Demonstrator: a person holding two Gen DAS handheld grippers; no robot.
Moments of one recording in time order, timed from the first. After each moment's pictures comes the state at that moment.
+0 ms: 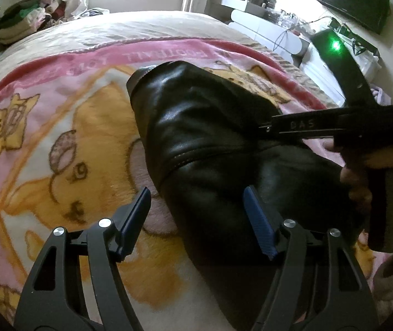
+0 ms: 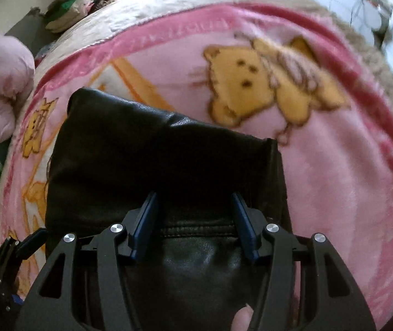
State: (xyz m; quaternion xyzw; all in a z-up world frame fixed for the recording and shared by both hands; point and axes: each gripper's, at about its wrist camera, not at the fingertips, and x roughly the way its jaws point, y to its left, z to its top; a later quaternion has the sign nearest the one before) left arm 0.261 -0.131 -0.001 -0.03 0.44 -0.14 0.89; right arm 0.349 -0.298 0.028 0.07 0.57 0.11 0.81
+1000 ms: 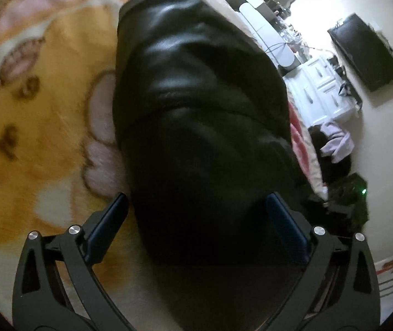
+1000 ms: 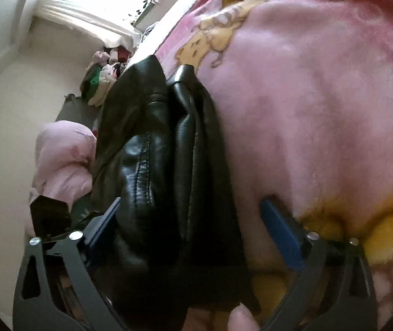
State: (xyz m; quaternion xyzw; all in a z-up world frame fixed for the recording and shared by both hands) left arm 0.273 -0.118 -0.046 -0.25 0.51 -0.21 0.79; right arm 0.240 -0.427 -0.018 0.36 0.48 0.20 0.77
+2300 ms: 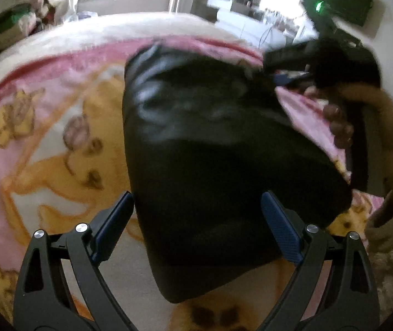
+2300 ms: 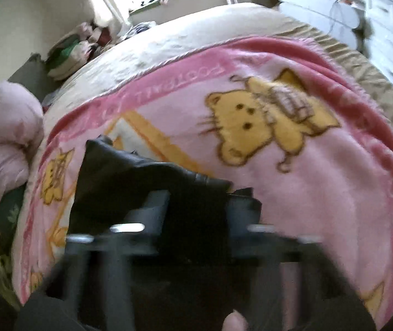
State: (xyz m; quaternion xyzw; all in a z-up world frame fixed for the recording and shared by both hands) left arm 0.207 -0.102 0.012 -0.01 0.42 -0.18 0.89; right arm 0.336 -0.313 0.061 0.13 0.47 0.09 0.87
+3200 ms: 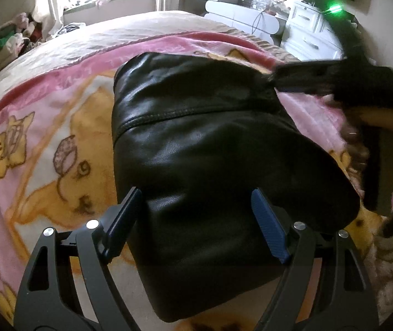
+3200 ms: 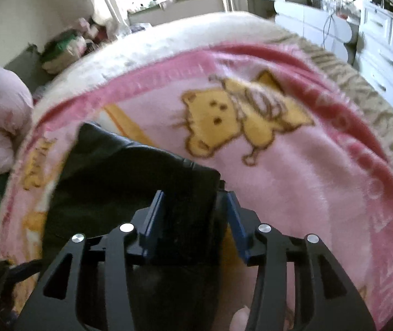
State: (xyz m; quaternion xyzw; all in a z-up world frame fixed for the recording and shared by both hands) left arm 0.230 -0.135 0.002 0.05 0.44 -0.19 0.88; right arm 0.302 -0.334 0.057 0.09 0.44 0.07 0.89
